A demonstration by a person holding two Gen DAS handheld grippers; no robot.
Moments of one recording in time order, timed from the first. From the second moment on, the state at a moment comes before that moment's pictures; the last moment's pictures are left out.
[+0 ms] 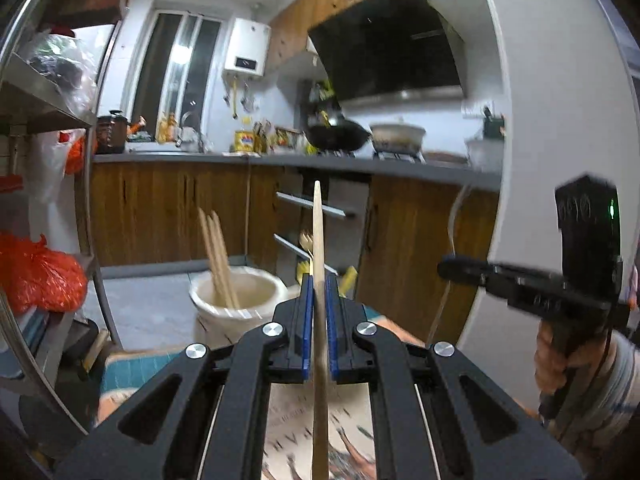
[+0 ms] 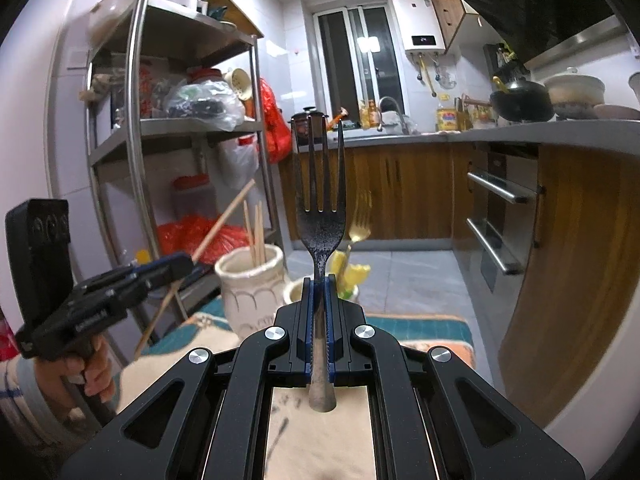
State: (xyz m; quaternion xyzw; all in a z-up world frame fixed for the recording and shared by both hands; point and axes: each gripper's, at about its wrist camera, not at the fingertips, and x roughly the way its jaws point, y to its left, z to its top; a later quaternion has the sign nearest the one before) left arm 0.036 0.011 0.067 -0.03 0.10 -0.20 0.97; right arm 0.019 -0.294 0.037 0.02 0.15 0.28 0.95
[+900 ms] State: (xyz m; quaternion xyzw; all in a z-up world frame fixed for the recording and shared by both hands) left arm 0.153 0.038 0.073 -0.12 0.03 -0.12 0.98; right arm 0.116 -0.256 0.042 0.06 0.15 0.29 0.94
